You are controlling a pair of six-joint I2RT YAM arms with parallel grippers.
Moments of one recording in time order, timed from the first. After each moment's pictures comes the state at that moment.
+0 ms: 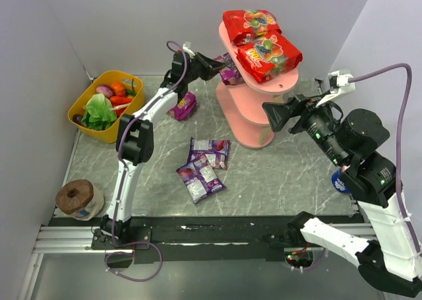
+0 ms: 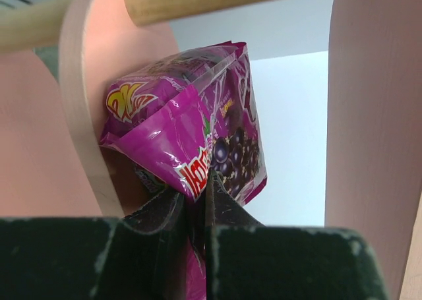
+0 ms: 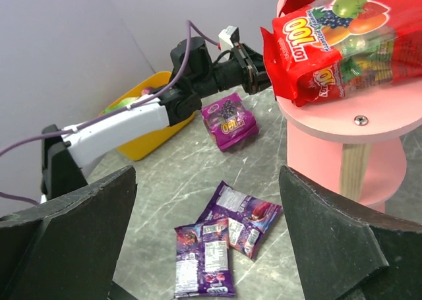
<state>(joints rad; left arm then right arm) -0.39 2.42 2.17 0.20 0.41 -1.32 0.61 0.88 1.53 -0.63 0.14 0.30</state>
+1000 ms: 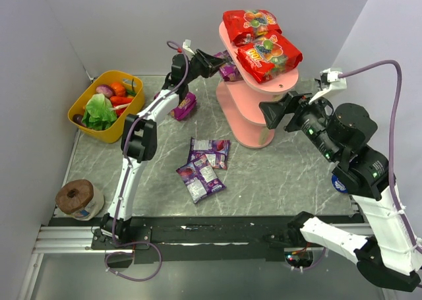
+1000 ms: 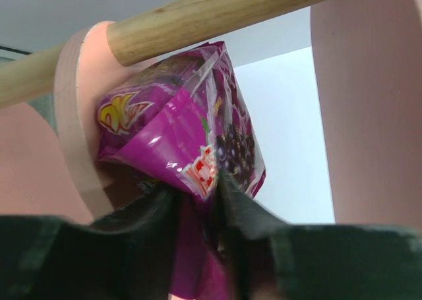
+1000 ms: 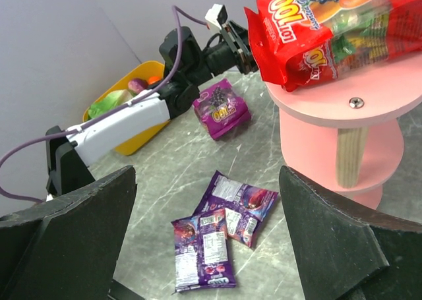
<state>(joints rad) -0.38 2.55 2.29 0.37 0.45 -1.29 0.61 0.91 1.53 -0.67 0.18 0.34</state>
